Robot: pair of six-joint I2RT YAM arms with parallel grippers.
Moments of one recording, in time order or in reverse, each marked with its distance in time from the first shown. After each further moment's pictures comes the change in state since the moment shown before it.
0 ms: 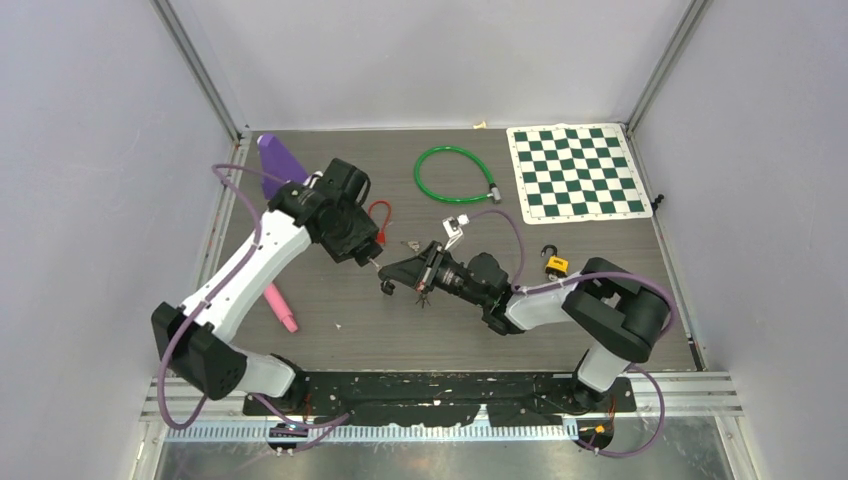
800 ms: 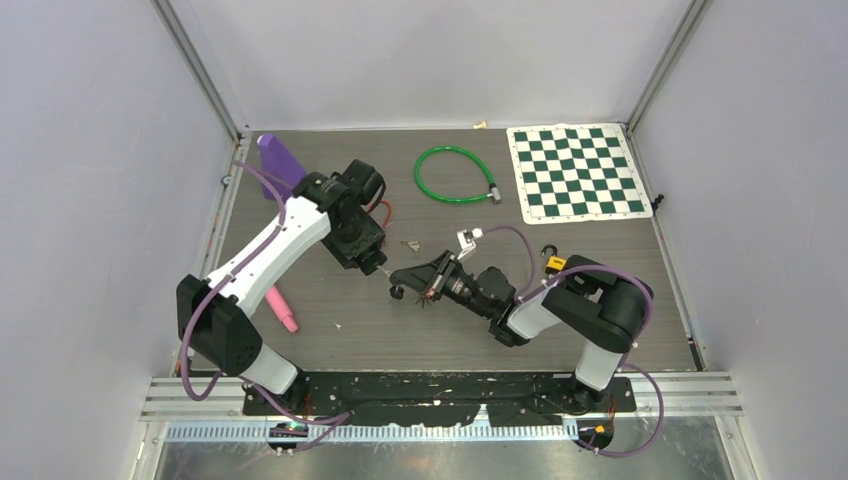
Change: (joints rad) left arm -0.029 0.166 0.075 -0.128 -0.024 -0.102; right arm 0.001 0.111 -0.138 0.286 0.109 0.119
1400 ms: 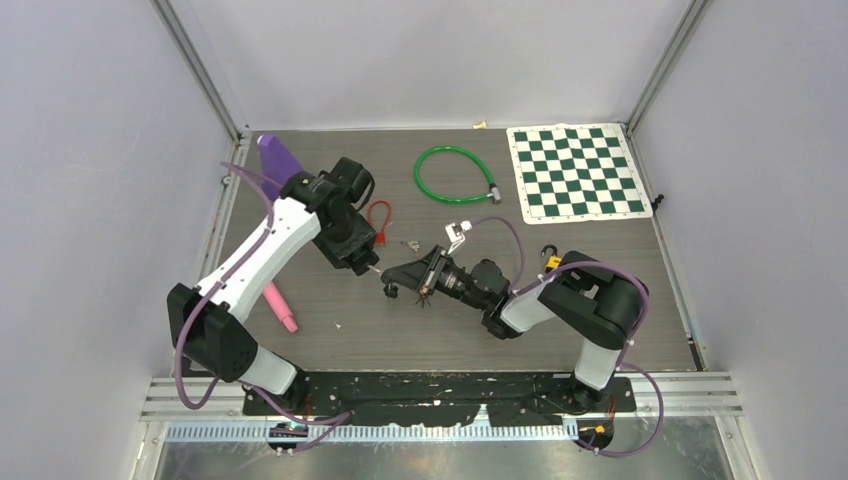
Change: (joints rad) left arm 0.037 -0.033 0.000 -0.027 0.027 0.045; right arm -0.013 0.030 0.080 -0.014 -0.114 -0.042
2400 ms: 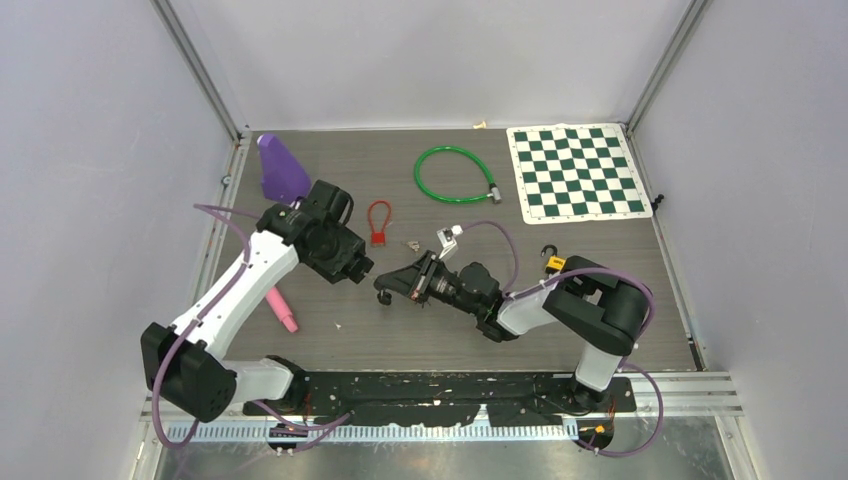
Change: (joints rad) left arm 0.049 -0.213 -0.263 0.176 0.049 -0.133; right arm 0.059 -0.027 0.042 -0.159 0.052 0.011
